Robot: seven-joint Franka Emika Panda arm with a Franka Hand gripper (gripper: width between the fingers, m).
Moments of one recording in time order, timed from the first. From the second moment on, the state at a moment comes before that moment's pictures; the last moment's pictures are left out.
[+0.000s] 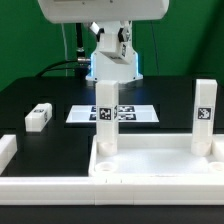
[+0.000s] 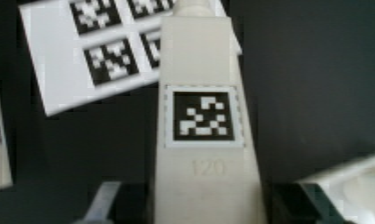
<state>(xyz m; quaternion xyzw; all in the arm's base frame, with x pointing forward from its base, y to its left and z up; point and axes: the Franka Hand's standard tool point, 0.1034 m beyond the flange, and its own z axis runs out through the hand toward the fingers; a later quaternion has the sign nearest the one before) 0.488 -0.028 0.191 -0.95 0.19 0.22 0.08</state>
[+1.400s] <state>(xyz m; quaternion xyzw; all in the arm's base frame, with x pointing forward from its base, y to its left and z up) 0.631 0.070 0.222 -0.95 0.24 -0.19 0.03</state>
